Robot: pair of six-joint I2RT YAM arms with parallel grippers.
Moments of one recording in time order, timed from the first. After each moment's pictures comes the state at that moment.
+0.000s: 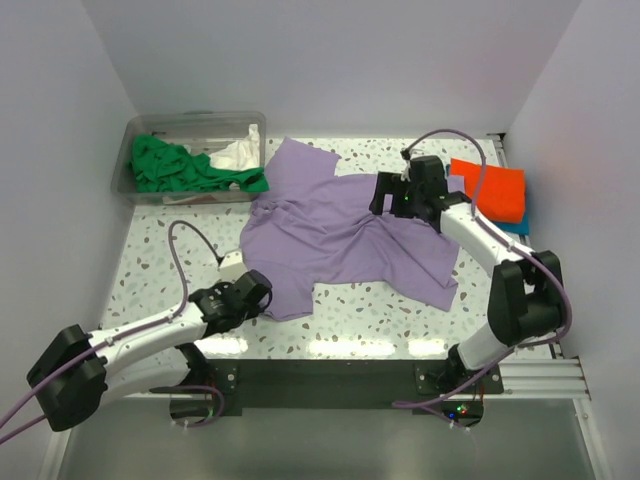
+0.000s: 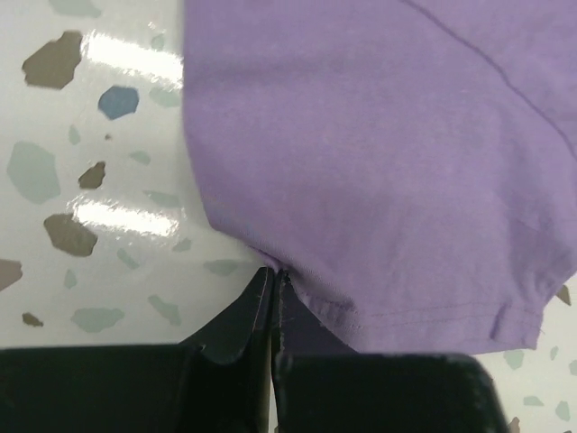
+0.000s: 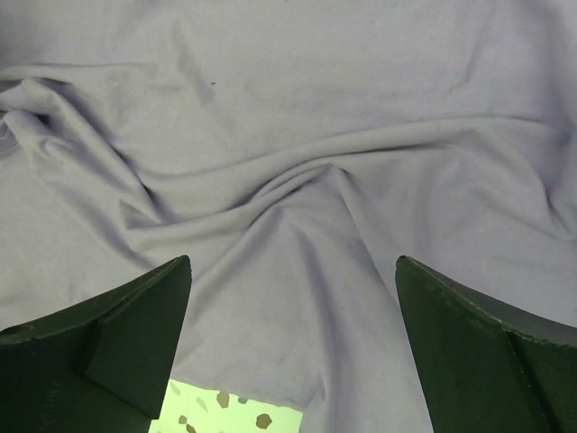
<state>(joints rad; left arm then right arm) -0.83 1.00 0.41 -0.52 -0.50 -1.06 0.28 1.59 1.14 -0.28 -0.10 0.34</state>
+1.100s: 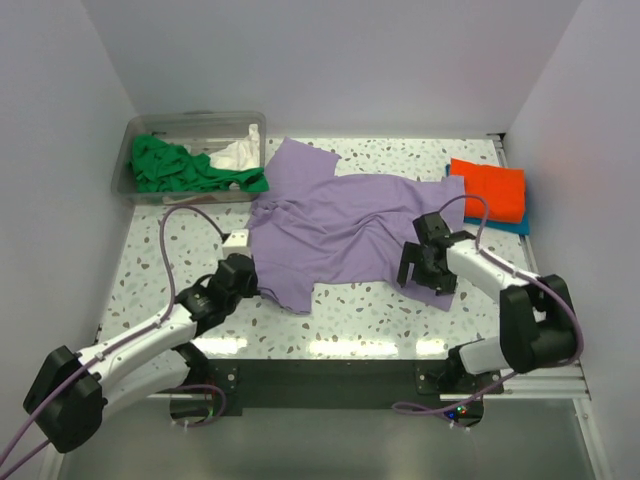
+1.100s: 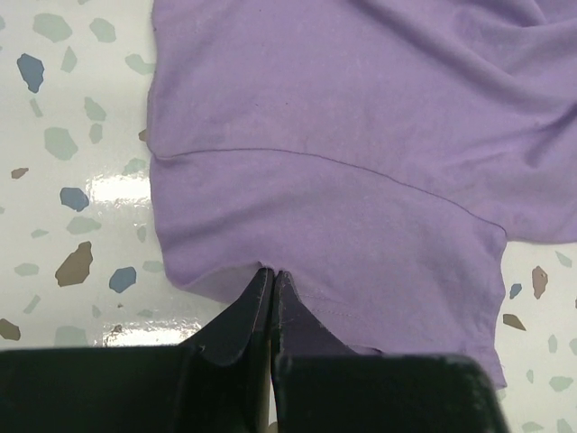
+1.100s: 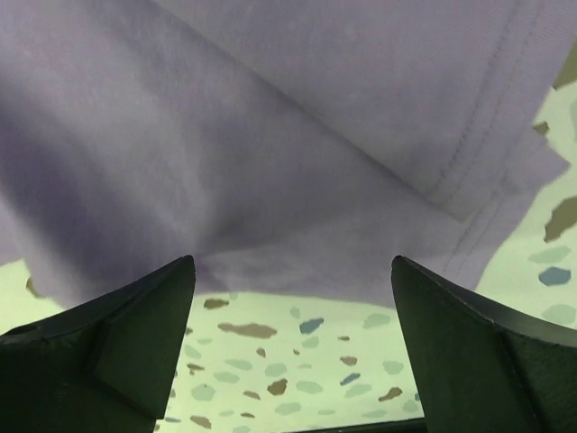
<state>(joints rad) -0.67 0.92 0.40 -0.21 -0.42 -0.54 0.28 1.37 0.75 -0.69 0.14 0.55</state>
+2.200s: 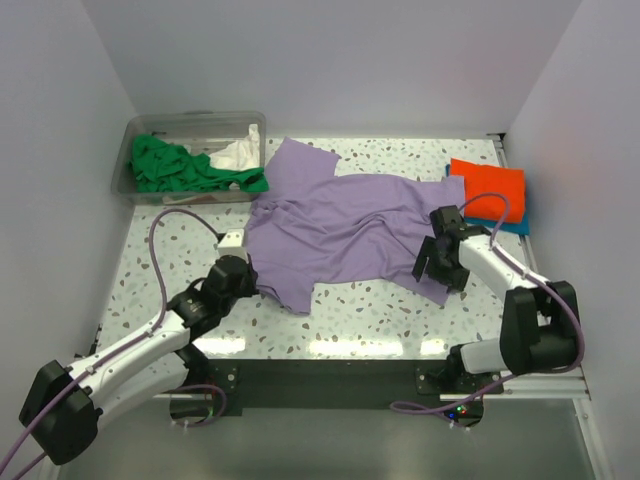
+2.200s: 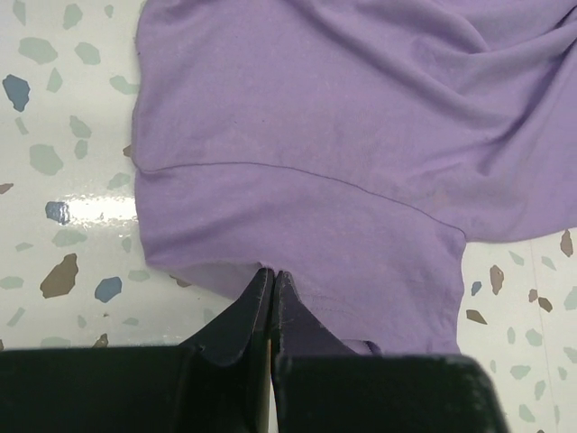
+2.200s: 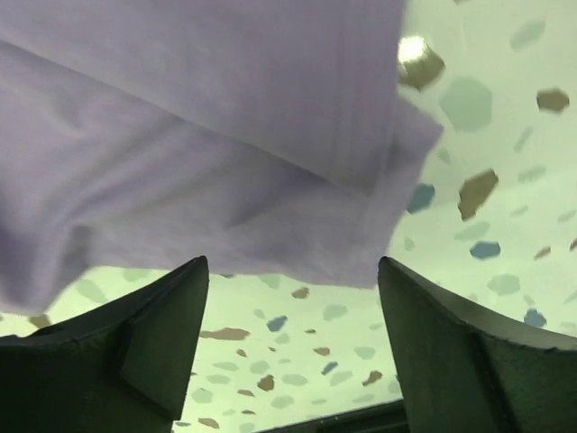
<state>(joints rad) -0.66 0.83 0.38 -0.19 -0.38 -0.53 0.17 1.40 0.83 -0.75 0.18 0.57</state>
